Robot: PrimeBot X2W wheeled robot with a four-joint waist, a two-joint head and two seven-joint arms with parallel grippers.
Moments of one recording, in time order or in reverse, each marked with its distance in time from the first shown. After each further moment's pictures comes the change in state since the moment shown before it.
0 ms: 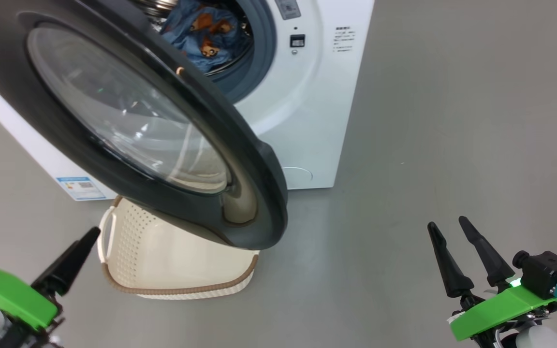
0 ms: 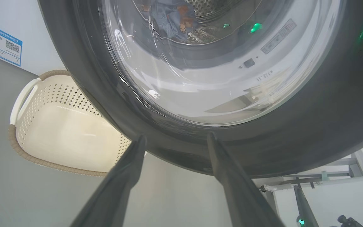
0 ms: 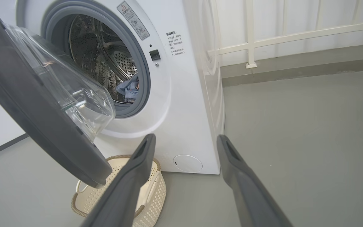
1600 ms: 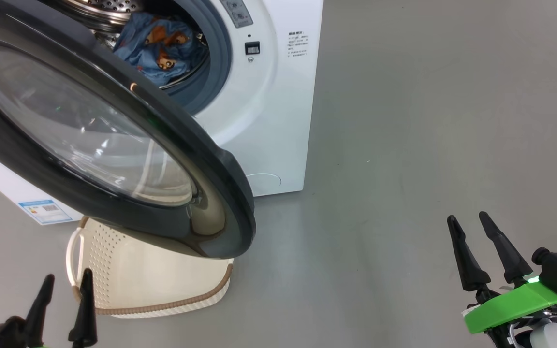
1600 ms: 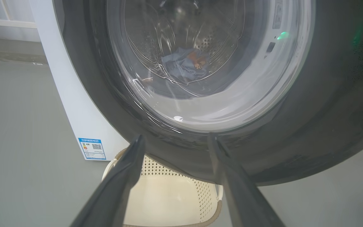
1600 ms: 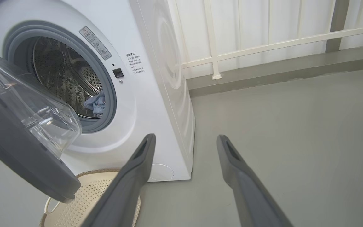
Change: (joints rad) left arm 0.200 -0.279 0.150 0.064 0.934 -0.001 -0.558; right arm 0.000 -0.001 -0.067 0.004 0.001 0.000 0.000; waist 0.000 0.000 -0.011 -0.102
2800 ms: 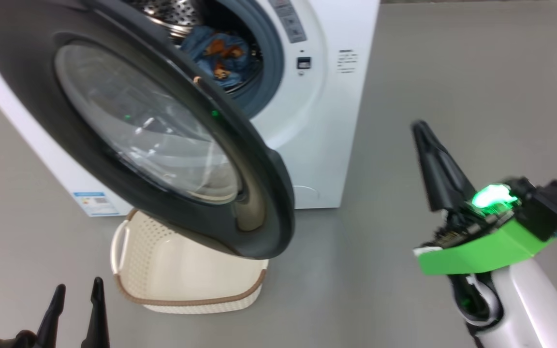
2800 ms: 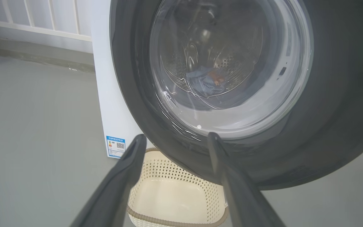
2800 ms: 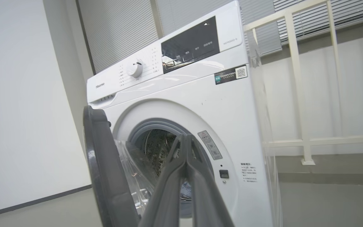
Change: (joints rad) left arm 0.063 -0.083 0.036 -0.062 0.038 0.000 0.000; right arm -0.205 0.063 0.130 -0.231 0.029 0.000 0.000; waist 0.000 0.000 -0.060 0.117
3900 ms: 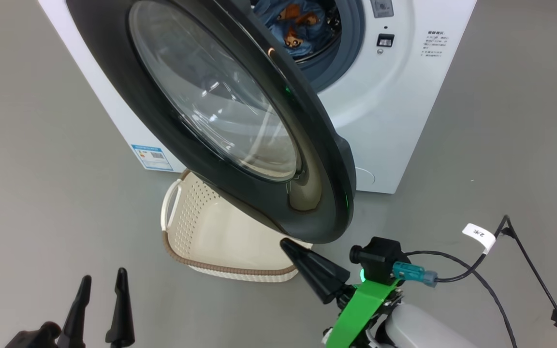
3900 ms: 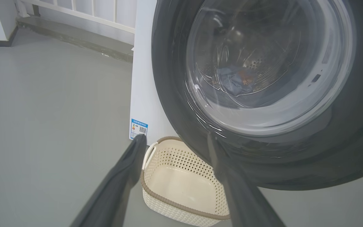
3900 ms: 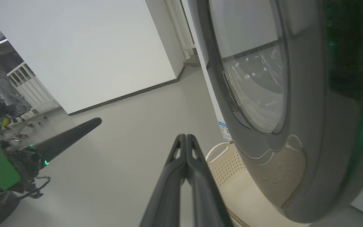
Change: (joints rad) left arm -0.025 -0.077 -0.028 -0.009 -0.012 0.000 0.000; right arm -0.105 0.028 0.529 0.392 0.100 0.000 0.000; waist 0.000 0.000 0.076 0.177
